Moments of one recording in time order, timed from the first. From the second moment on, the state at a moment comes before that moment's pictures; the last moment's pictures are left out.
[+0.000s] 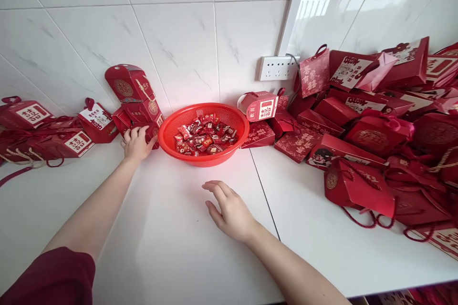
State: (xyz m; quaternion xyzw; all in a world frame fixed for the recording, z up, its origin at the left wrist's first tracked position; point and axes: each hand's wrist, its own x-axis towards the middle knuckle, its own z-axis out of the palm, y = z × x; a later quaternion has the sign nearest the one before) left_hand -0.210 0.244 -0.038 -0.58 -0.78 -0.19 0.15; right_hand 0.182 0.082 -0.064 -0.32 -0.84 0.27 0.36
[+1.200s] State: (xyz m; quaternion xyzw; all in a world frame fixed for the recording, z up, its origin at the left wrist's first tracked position) left_hand -0.049 0.076 -0.037 -0.91 -0.30 -0.26 0.10; right_hand 0.327 0.089 0.025 -0.69 -0.66 0.07 0.30
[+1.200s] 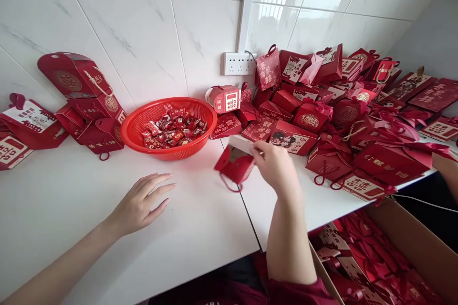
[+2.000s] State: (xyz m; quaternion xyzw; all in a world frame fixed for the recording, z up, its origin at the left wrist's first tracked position) left_hand -0.048 0.049 -0.034 -0.87 -0.34 -0.36 -0.05; right_hand 0.191 0.071 -0.028 -0.13 -0.91 0.14 0.37
